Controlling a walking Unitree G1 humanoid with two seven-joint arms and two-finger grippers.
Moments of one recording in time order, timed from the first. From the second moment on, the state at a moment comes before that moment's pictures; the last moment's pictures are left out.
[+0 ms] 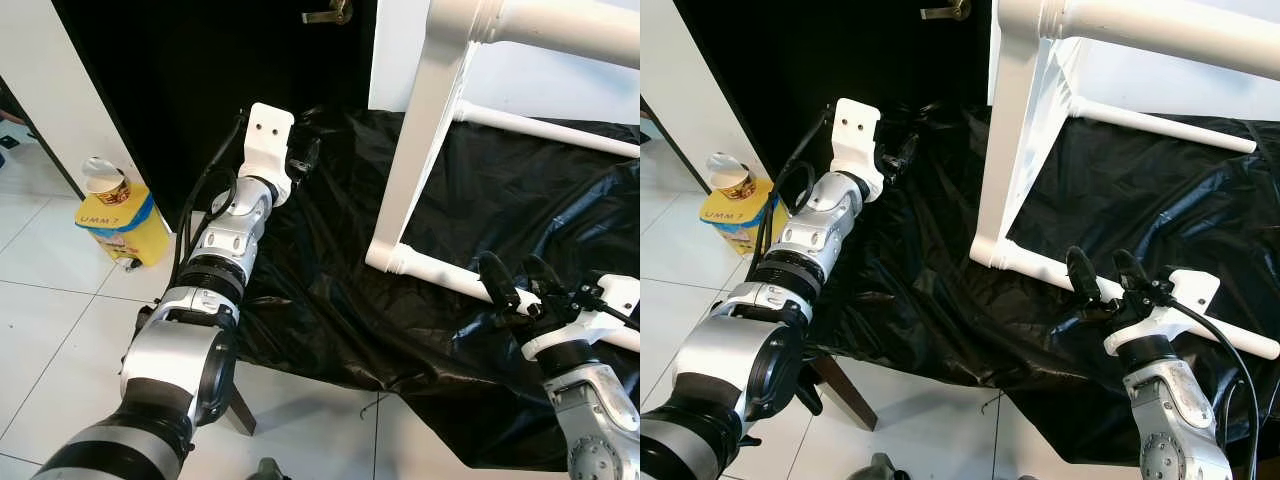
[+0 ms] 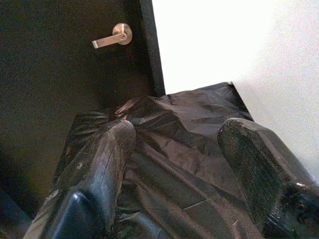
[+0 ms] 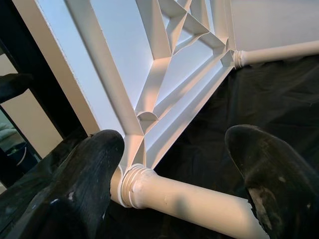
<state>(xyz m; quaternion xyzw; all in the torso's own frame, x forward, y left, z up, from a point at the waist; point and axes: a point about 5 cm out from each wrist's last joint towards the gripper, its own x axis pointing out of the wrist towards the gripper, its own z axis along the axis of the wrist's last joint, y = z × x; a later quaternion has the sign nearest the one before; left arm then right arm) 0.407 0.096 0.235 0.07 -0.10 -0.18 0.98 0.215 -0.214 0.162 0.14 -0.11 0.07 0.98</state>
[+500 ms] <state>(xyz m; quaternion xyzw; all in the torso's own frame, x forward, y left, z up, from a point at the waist) 0.407 0.096 0.235 0.07 -0.10 -0.18 0.98 0.215 -0.214 0.162 0.14 -0.11 0.07 0.98</state>
